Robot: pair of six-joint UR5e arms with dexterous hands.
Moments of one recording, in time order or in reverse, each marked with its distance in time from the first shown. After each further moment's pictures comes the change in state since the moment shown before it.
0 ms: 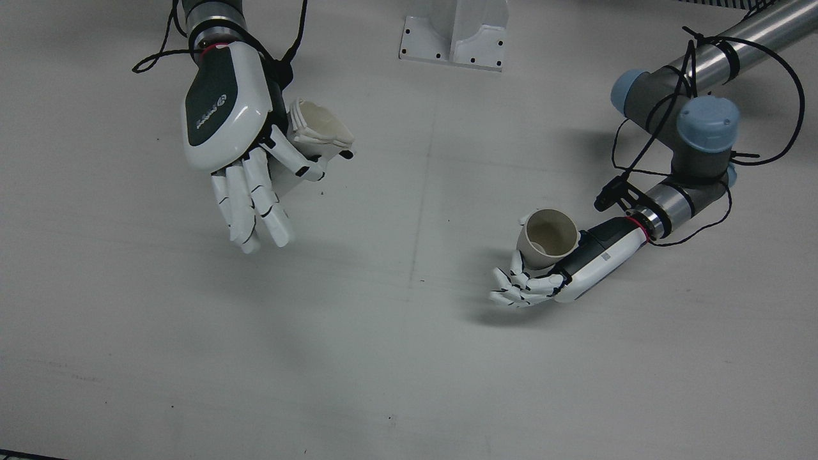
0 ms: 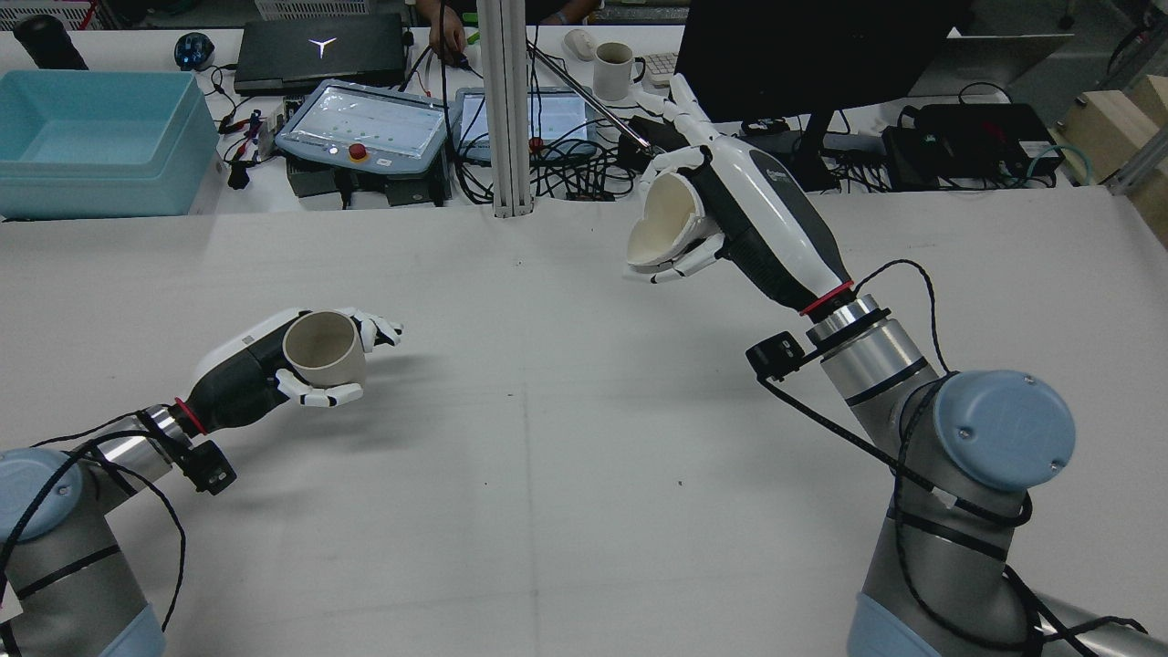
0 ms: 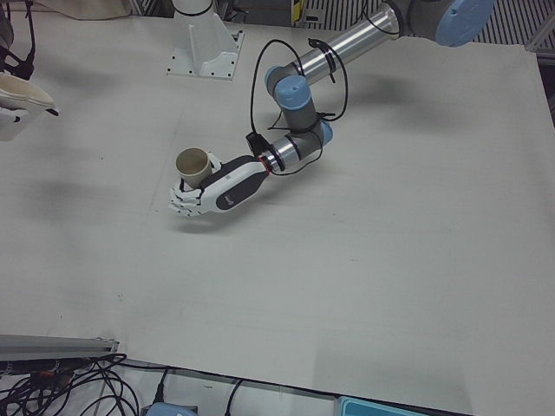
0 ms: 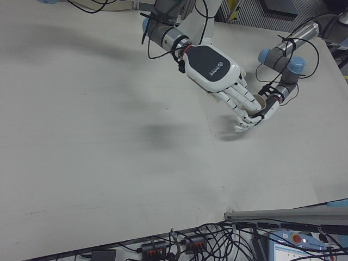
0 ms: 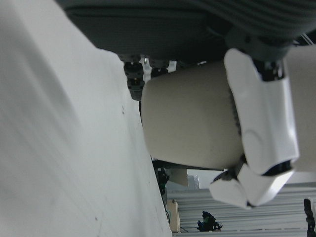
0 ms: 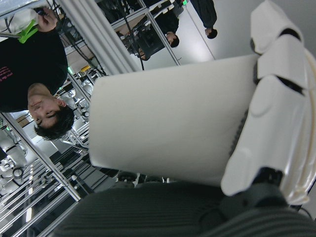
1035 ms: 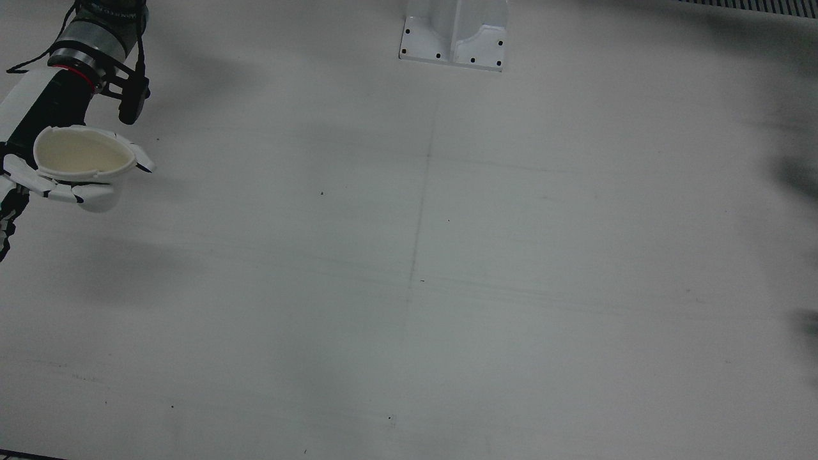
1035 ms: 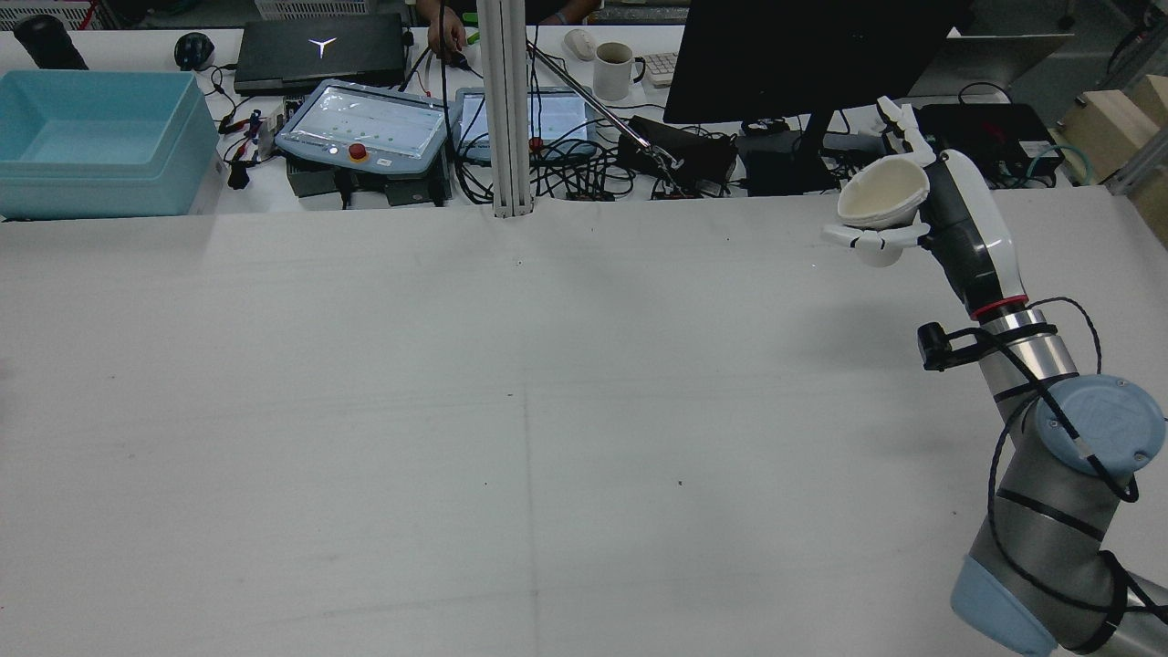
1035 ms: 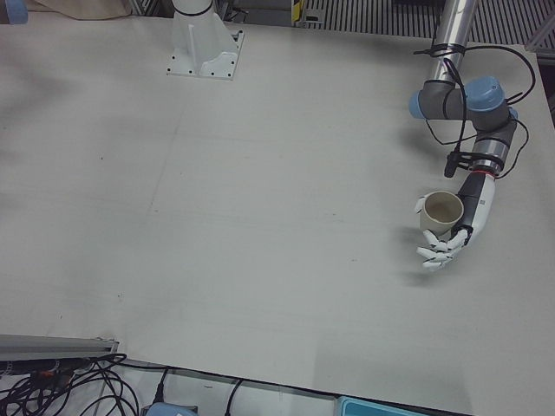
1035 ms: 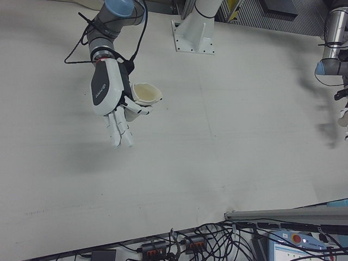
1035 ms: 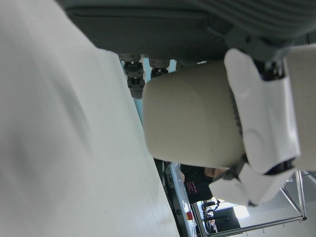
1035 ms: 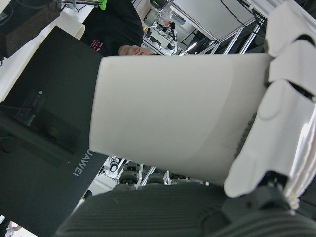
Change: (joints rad) left arm -0.425 0.413 0.310 -0.370 0.006 -0.064; right arm 0.123 -0.268 -0.100 0.029 0.177 0.591
